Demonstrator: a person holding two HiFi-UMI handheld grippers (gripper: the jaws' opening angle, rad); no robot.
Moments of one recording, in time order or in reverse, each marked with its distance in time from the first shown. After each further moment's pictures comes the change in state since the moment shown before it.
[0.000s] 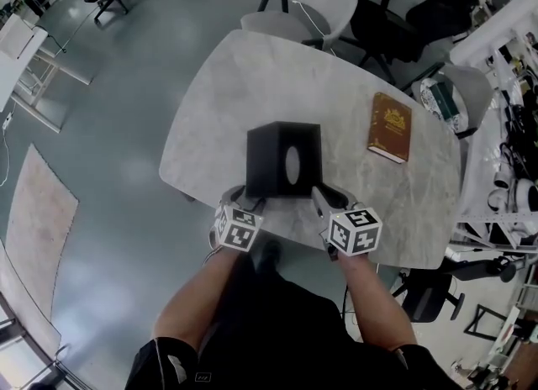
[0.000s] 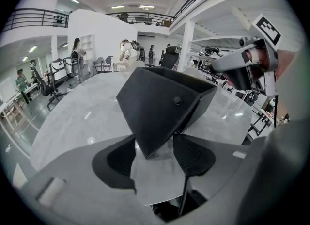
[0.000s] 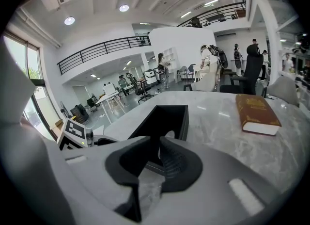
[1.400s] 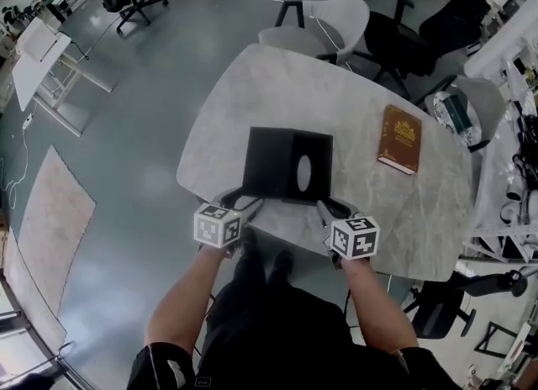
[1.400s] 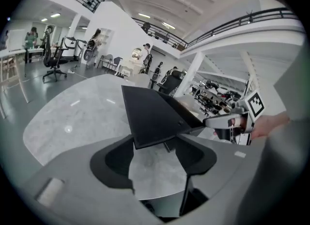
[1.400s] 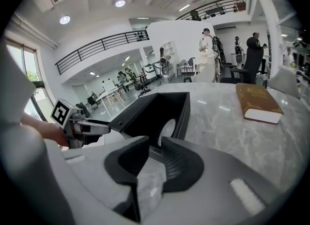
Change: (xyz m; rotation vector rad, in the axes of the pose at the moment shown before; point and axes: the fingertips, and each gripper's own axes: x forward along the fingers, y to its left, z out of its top) left arm -0.056 0.027 0.032 -0.301 -0.186 -0.176; right arm 0.004 -0.003 -0.032 0.025 0.068 0.012
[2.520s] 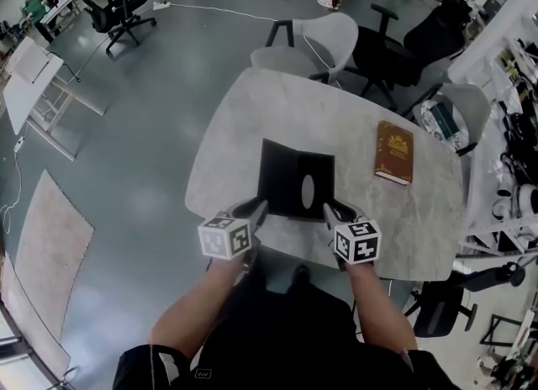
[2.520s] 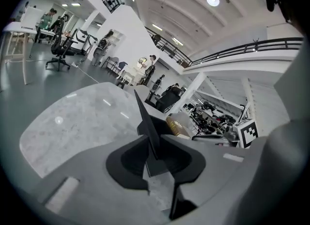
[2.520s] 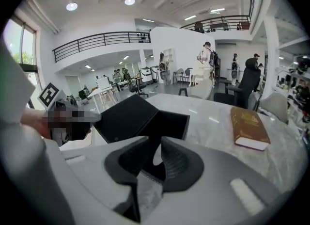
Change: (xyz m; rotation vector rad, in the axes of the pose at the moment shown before) left arm -0.039 -0.005 0.080 -0.162 -0.131 -0.079; right arm -0.003 0.025 0.063 -0.103 -0.050 -0.138
